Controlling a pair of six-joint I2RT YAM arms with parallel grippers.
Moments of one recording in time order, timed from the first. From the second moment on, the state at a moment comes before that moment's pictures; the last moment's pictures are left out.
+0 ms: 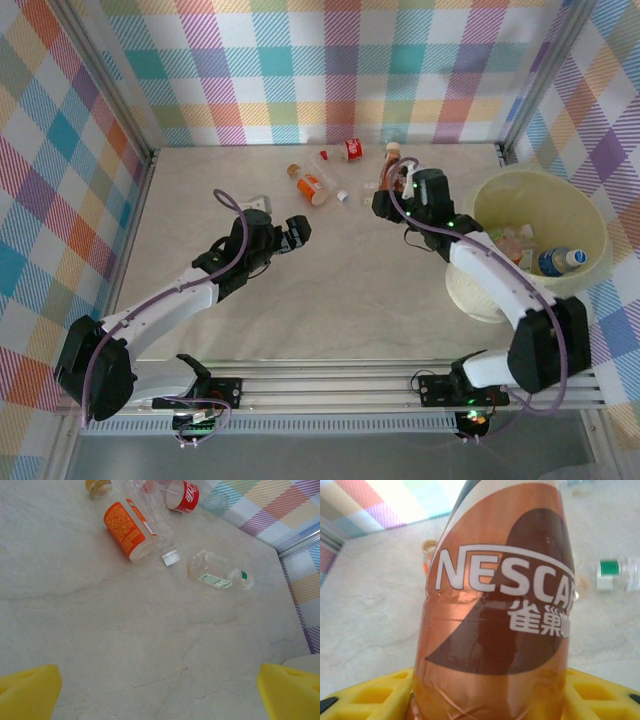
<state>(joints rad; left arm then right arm) -0.60 1.24 0.83 -0.13 -0.15 -0.77 0.38 1.32 1.05 -0.26 -0.09 0.40</state>
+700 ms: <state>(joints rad) -0.60 1.24 0.83 -0.14 -0.19 -0.79 0.37 0.88 1.27 -0.66 0.26 0.13</state>
